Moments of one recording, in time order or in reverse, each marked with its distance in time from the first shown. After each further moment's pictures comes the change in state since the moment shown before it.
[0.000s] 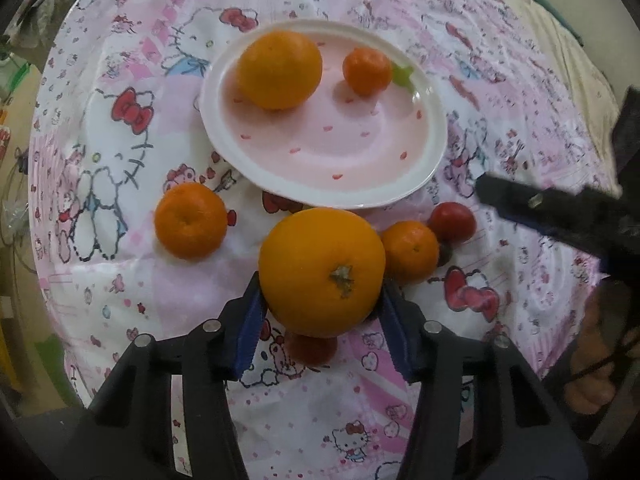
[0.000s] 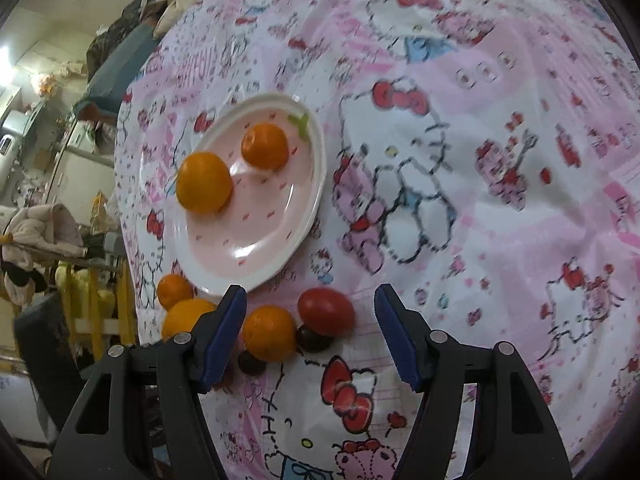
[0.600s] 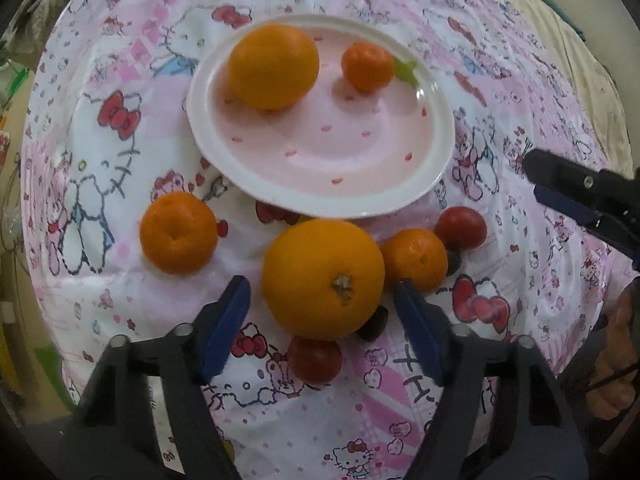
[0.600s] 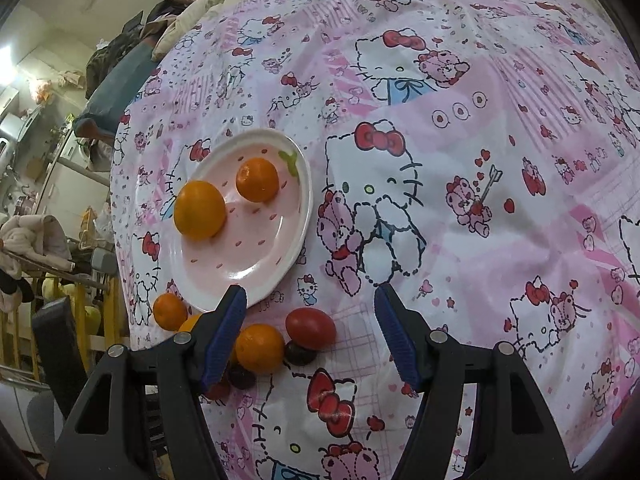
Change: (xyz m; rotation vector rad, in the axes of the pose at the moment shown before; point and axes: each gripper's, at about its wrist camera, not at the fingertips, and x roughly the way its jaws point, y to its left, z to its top) left arm 0.021 -0.004 0.006 0.013 0.022 0.020; right arm -0.027 -0.001 0.002 -0.010 -0.114 -0.055
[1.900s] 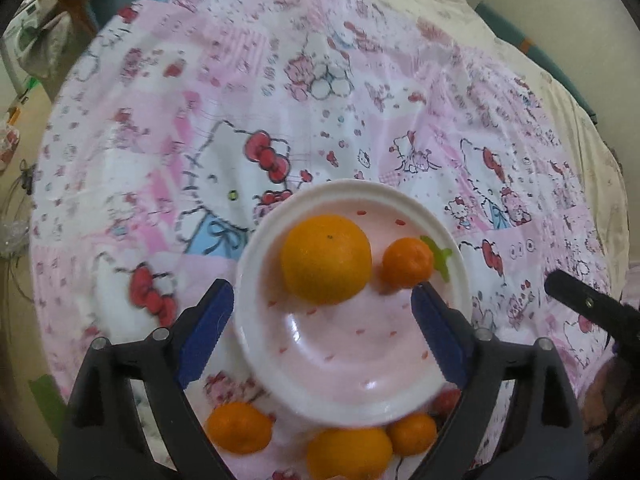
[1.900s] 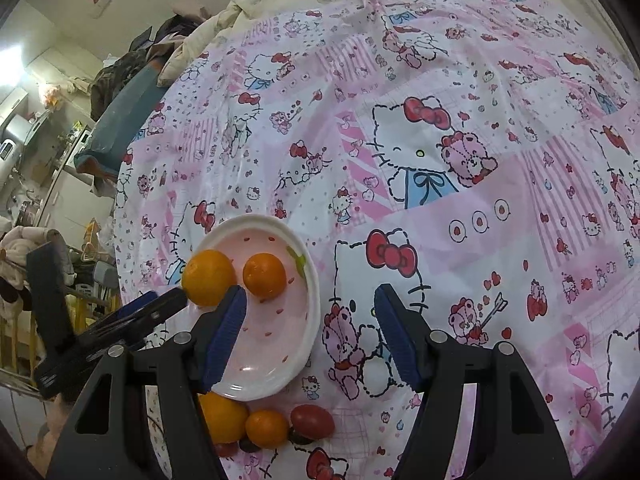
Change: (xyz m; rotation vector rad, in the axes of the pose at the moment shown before) left arm -0.037 0.044 0.109 -0.108 -0.222 -0.024; right arm -0.003 0.006 0.080 -0.044 -0.069 0.011
